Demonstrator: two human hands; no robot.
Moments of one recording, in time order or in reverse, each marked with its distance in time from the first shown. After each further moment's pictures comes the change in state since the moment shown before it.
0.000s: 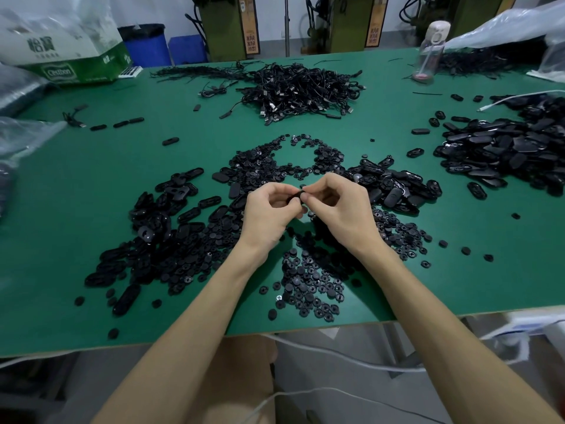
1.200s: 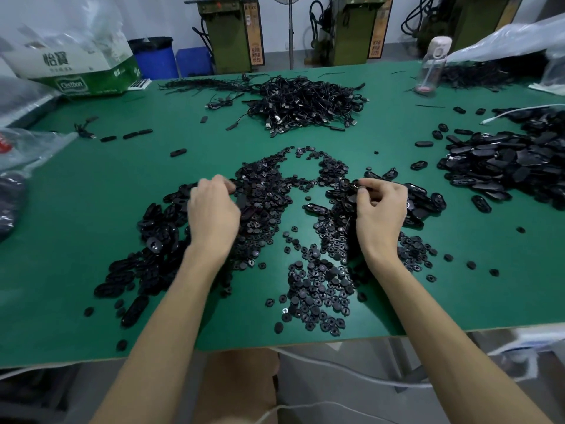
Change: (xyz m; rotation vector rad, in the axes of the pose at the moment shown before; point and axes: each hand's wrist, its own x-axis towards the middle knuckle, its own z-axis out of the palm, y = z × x) left_hand 0.026 0.026 -0.068 0.981 0.300 0.014; right_hand 0.010 0.009 -0.012 -0.072 0.496 0.319
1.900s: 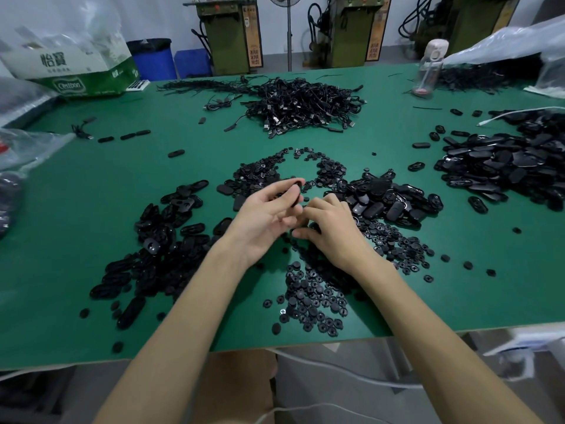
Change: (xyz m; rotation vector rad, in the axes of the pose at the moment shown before) left_hand -0.020 0.040 0.022 -1.442 -0.709 -0.312; right_hand -0.016 0.006 0.023 -0.435 -0.641 -0.643
